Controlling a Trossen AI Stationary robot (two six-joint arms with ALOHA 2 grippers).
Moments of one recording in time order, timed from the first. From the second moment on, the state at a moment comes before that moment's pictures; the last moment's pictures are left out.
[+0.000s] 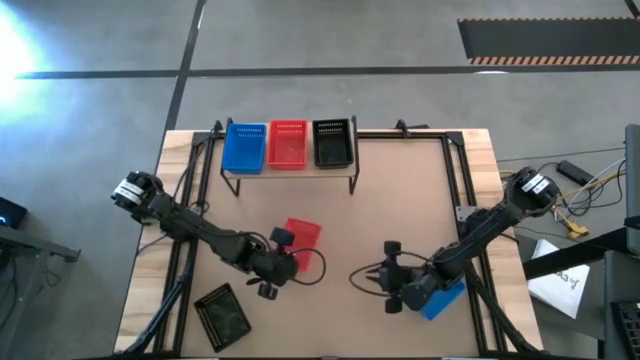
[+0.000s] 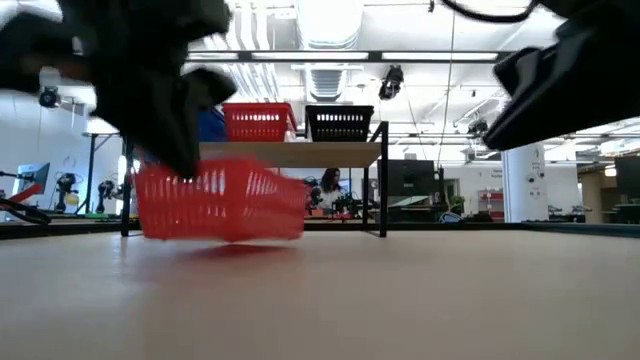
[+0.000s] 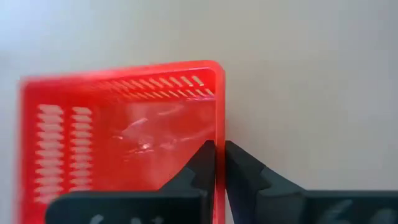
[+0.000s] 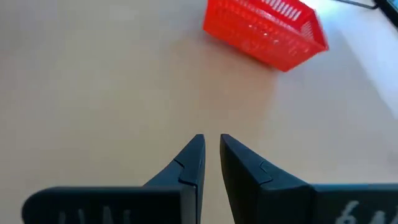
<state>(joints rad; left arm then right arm) -0.45 1.58 0.99 -0.46 -0.26 -0.07 0.68 1.56 0.73 0.01 0.63 0.33</state>
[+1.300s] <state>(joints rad) 0.18 1.38 1.39 -0.85 -0.42 0.43 0.76 1.55 0.73 -0.03 0.84 0.40</state>
